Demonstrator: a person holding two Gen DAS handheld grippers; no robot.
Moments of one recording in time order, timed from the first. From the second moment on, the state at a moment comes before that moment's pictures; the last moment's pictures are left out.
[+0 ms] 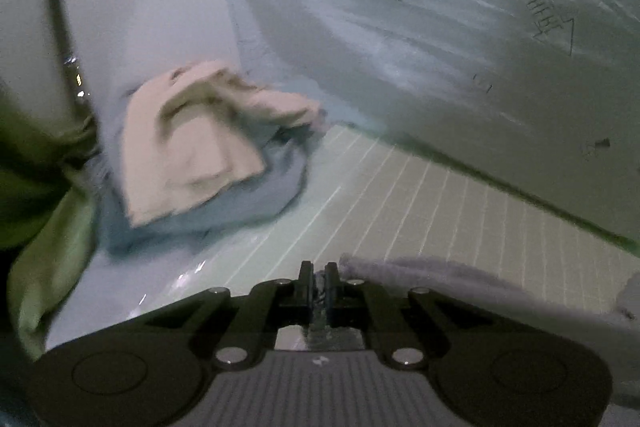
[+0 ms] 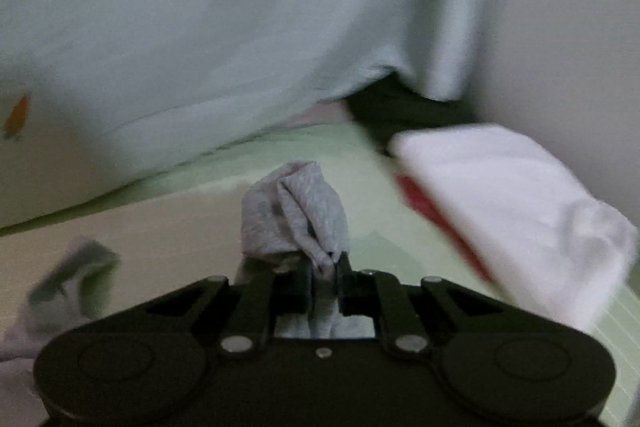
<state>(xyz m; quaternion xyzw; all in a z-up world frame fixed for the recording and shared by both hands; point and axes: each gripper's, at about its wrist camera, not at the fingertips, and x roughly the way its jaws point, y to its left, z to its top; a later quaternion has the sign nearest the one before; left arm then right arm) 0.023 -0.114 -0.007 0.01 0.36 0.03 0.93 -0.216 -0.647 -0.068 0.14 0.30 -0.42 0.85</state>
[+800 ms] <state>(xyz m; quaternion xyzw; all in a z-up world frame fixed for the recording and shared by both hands) -0.003 -0.085 -0.098 -0.07 0.52 -0.03 0.85 -0.225 -0.504 -0.129 0.19 0.42 -0.09 0.88</state>
